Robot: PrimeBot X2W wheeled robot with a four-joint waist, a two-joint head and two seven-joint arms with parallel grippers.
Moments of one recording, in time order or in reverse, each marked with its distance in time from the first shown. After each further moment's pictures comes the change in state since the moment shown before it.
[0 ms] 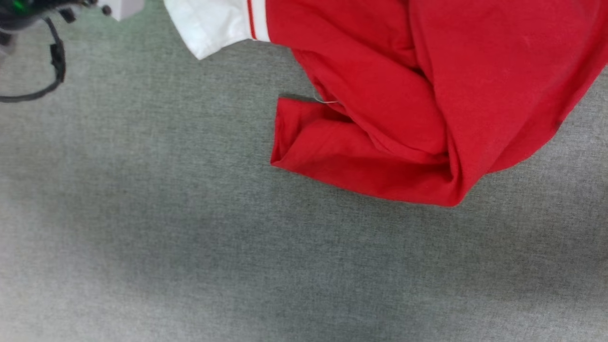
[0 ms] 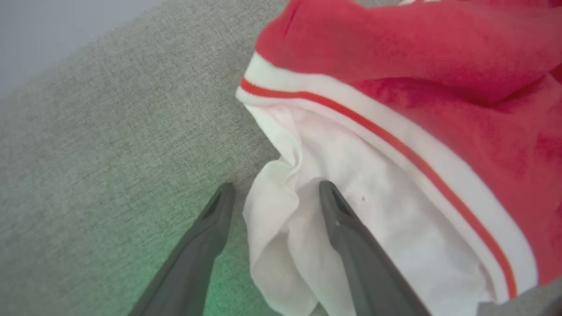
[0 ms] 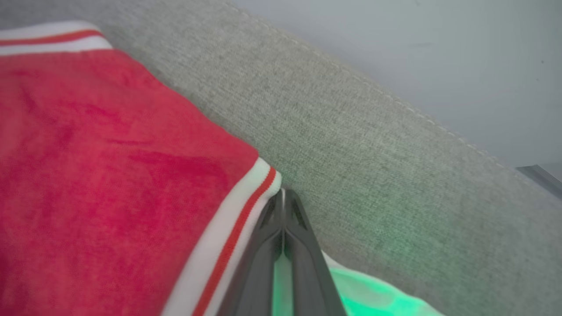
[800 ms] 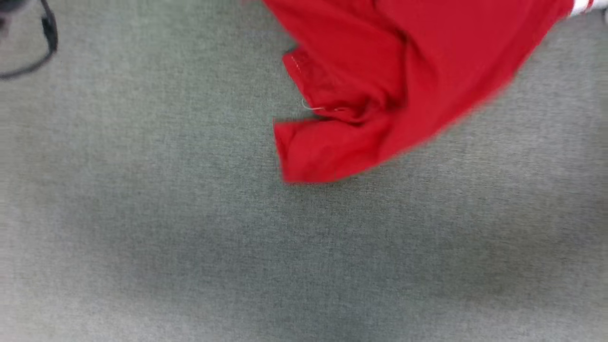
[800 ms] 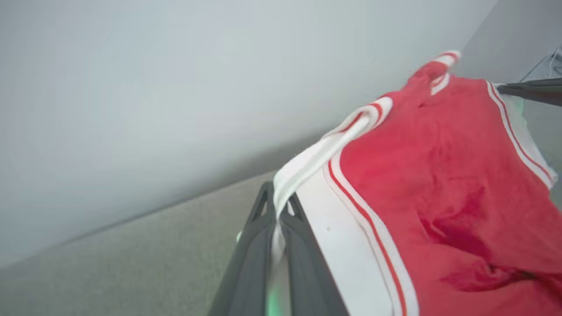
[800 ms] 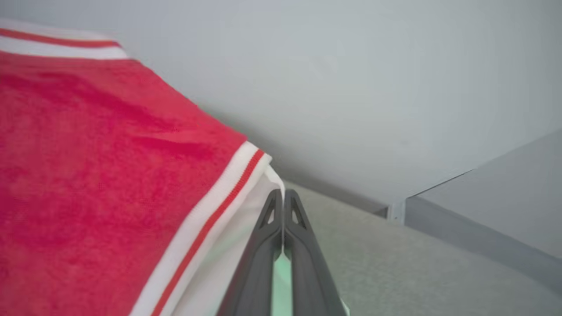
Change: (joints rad) left arm 0.002 -0.042 0.011 0.177 -0.091 0.000 -0.441; right arm -0.014 -0.012 -0.054 0.190 -0.079 0.000 -0.378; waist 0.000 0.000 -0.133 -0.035
